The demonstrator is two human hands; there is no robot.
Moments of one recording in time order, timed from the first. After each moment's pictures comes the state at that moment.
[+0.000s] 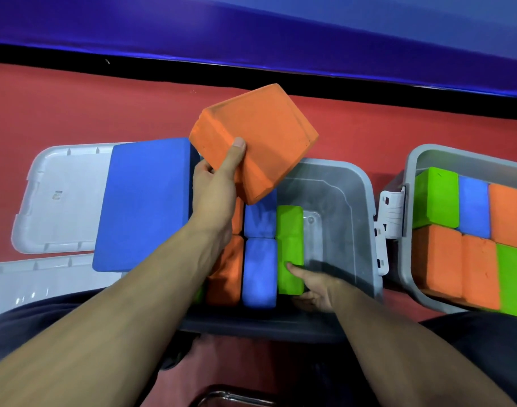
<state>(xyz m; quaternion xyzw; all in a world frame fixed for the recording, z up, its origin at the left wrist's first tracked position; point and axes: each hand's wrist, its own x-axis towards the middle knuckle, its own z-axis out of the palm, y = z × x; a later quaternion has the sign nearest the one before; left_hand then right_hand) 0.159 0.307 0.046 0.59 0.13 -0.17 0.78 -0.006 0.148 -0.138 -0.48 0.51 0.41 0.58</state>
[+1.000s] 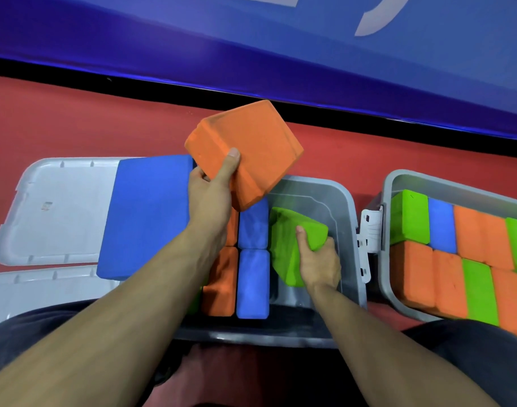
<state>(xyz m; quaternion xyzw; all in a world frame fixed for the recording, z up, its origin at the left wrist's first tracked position) 0.153 0.312 0.080 0.59 0.16 -0.13 0.78 0.030 0.154 -0.054 -0.77 0.50 -0.02 0.39</state>
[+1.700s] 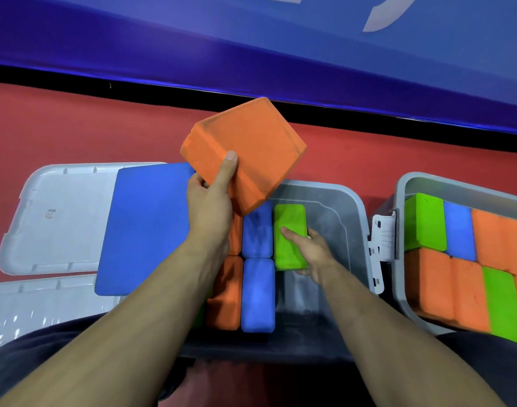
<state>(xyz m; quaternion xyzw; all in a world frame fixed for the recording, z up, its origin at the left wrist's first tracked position) 0.160 0.308 0.085 0.58 0.18 -0.12 0.78 0.085 0.140 -0.067 -0.59 0.45 0.13 0.66</state>
